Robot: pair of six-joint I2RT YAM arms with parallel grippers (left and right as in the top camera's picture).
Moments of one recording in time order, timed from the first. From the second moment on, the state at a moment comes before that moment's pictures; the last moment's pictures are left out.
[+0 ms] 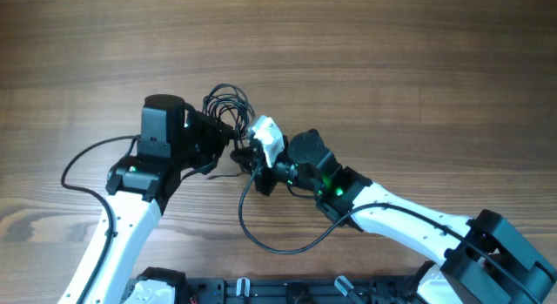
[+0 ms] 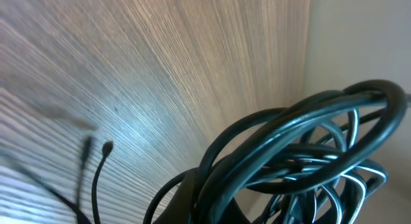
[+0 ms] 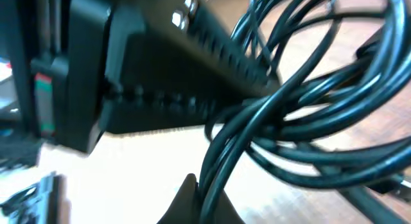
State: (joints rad) left arm -0.18 1.15 0.82 -0.49 0.34 -1.34; right arm 0.83 1.55 0.71 0.47 -0.37 0.24
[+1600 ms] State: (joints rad) left arm -0.35 1.15 0.82 -0.37 0.58 -0.32; right arm 0.51 1.45 0.71 0.32 -0.67 0.96
